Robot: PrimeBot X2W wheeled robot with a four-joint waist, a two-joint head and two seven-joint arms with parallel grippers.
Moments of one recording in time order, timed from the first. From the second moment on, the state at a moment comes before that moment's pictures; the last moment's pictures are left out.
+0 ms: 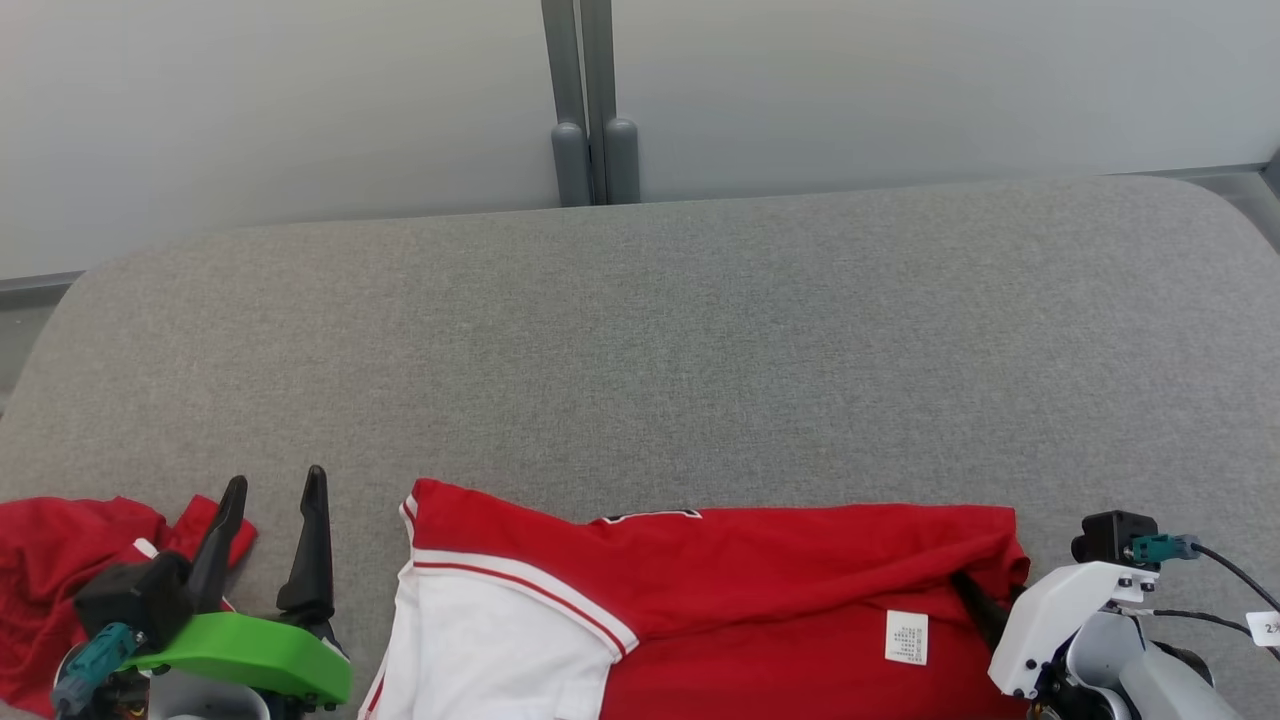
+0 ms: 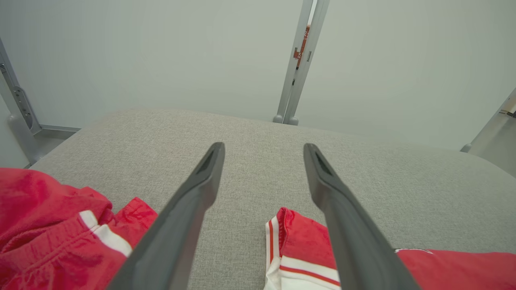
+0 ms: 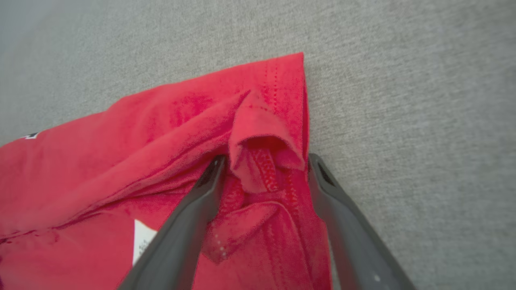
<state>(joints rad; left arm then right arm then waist) -0.06 0.46 -0.39 0.08 -0.76 0.18 -0.24 -0.22 -0.24 0.23 0.68 0.69 0.13 0.18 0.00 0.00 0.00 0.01</state>
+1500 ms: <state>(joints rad) -0.06 0.44 -0.41 0.12 -0.78 0.17 -0.24 -0.25 -0.32 0.42 0.17 0.89 0.13 0.32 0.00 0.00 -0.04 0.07</state>
